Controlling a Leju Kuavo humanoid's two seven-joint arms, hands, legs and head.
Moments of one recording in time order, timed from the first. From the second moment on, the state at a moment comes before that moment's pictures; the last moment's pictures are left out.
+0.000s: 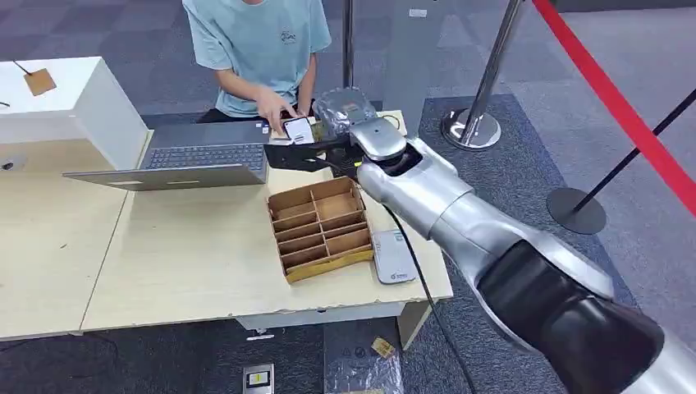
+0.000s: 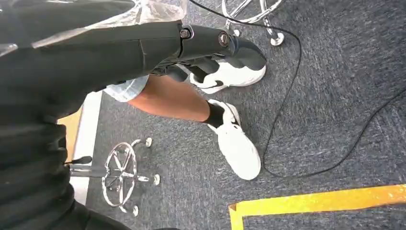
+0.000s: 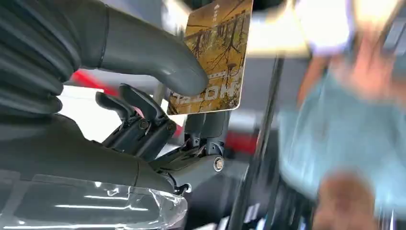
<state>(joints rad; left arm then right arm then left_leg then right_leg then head) -0.12 0.01 -1.17 -0.22 0.72 0.39 0.18 -1.18 0.05 0.98 -0.72 0.81 -0.15 0.33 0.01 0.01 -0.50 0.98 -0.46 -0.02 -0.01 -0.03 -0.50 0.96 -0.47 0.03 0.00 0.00</state>
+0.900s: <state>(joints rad) -0.12 0.01 -1.17 -0.22 0.70 0.38 0.19 -1.13 -0.01 0.92 -0.69 1.10 -0.52 0.28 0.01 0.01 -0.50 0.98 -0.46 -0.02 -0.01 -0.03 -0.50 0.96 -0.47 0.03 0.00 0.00</state>
